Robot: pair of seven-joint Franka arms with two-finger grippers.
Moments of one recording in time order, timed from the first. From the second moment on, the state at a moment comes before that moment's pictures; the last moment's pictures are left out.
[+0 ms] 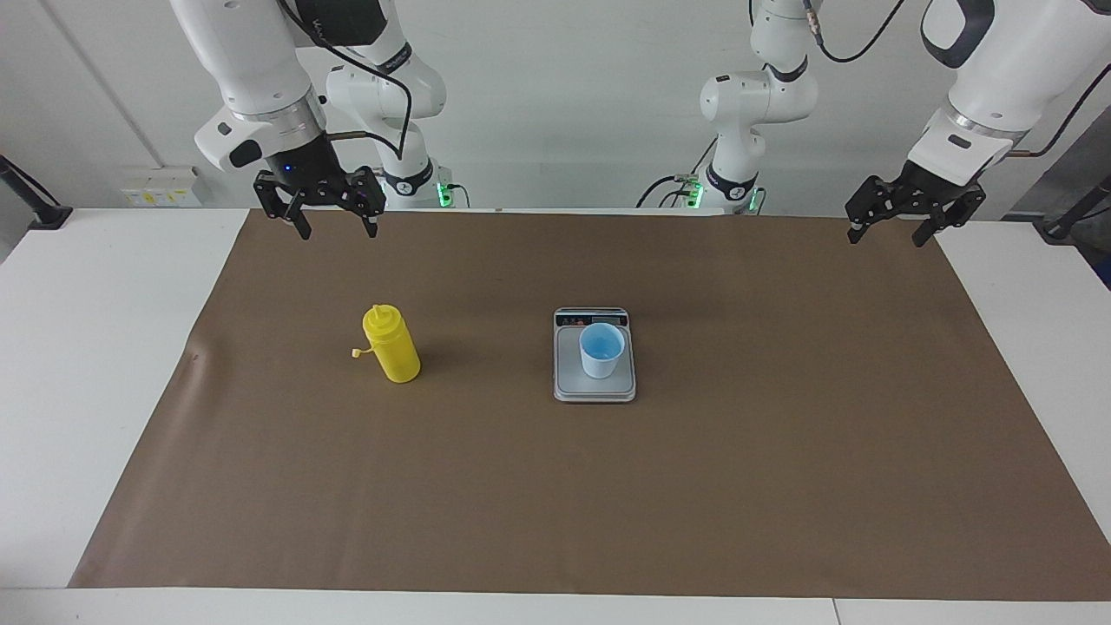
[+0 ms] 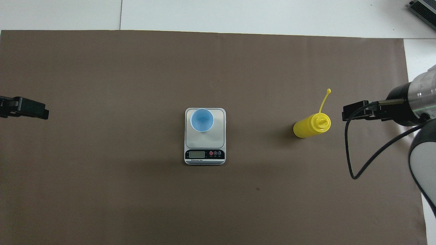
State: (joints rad) left arm 0.01 -0.03 -0.05 -1.59 -0.03 1.55 0.06; right arm -0.07 -0.04 0.15 -1.62 0.05 1.59 0.09
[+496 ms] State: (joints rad) left arm 0.01 -0.03 -0.05 -1.59 -0.03 1.55 0.06; right arm -0.06 -0.04 0.16 -1.64 0.00 1.53 0.09
